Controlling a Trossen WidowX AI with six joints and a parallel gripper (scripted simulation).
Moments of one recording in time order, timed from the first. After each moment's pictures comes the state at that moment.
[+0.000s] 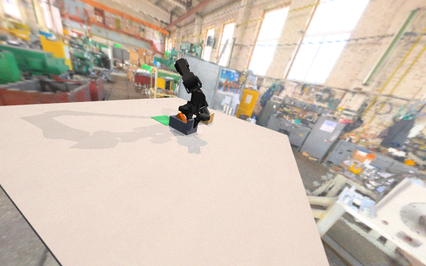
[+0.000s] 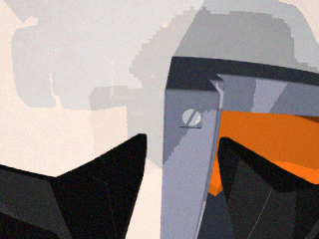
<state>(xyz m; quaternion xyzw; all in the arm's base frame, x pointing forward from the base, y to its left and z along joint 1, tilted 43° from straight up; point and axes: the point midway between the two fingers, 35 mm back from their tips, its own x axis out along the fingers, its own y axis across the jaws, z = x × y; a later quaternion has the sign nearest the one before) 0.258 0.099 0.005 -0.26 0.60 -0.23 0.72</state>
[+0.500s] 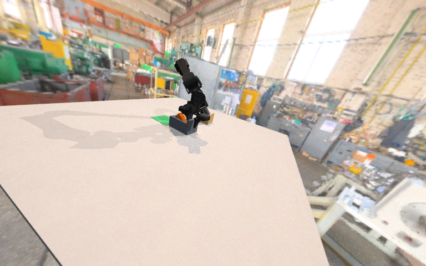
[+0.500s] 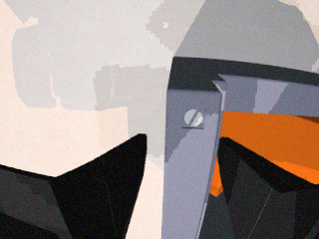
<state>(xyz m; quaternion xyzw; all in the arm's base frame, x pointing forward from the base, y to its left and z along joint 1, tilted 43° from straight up) 0.258 0.099 0.004 -0.26 0.60 -0.23 0.72</state>
